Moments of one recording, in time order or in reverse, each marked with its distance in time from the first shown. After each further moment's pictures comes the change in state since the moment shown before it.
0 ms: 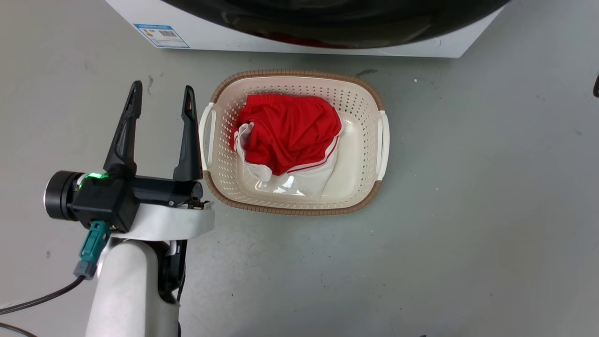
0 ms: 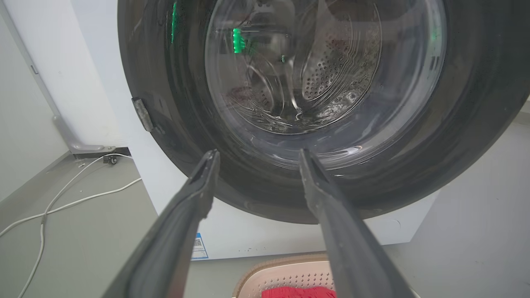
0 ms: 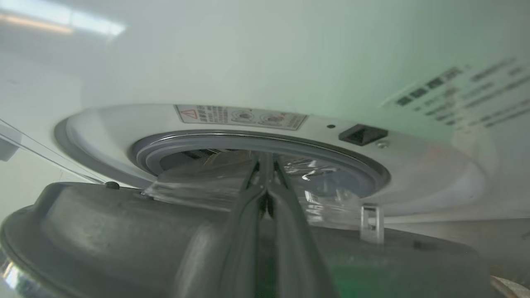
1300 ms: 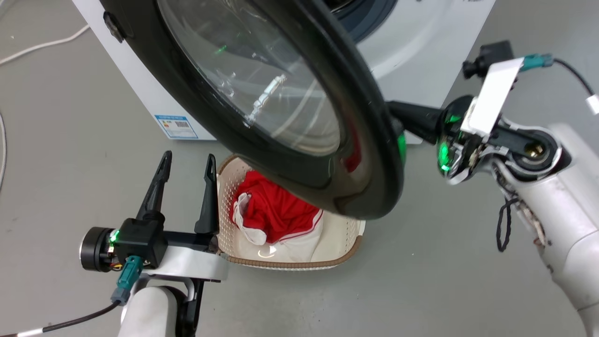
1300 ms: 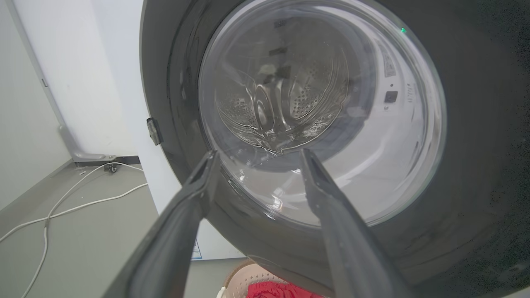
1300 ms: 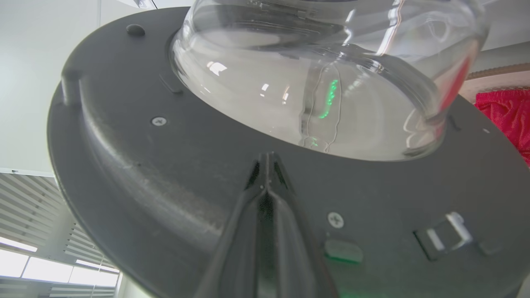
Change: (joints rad) left arm 0.142 0.000 -0.042 0.096 -0.011 0.030 0.000; right arm 0.481 0.023 0.181 -0.303 0.240 0.000 0.307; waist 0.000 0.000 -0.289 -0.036
